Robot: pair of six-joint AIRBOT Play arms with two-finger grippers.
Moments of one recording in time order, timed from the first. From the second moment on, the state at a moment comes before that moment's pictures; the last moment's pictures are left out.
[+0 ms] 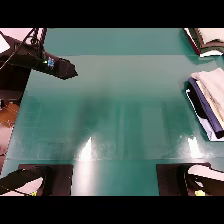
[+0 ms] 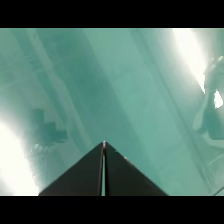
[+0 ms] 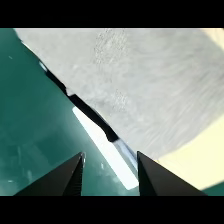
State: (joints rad) left arm -0.29 -1.22 1.58 1.20 -1.32 -1.44; right arm -0.92 -1.34 1.69 -1.25 1.69 1.50
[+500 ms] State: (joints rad) left arm -0.29 -1.22 1.58 1.20 -1.33 -1.43; right arm -0.76 -1.21 1.54 -1.09 1.66 1.50
